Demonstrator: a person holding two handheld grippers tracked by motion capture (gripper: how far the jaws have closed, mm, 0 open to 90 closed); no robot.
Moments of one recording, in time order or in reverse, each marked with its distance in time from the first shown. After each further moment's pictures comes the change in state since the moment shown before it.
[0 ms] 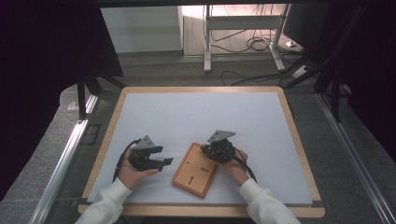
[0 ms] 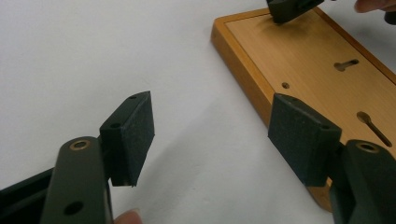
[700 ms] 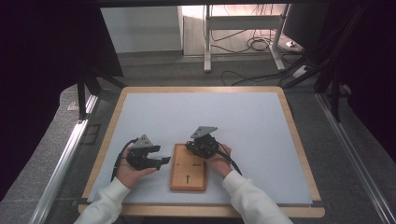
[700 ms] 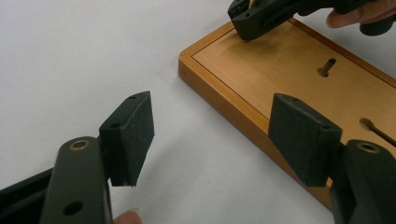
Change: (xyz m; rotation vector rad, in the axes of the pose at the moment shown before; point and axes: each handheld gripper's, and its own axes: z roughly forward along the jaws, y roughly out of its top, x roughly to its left) left arm 0.007 -0.003 -0.001 0.004 0.014 -0.012; right arm 0.016 0.028 0.039 -0.014 0.069 -0.046
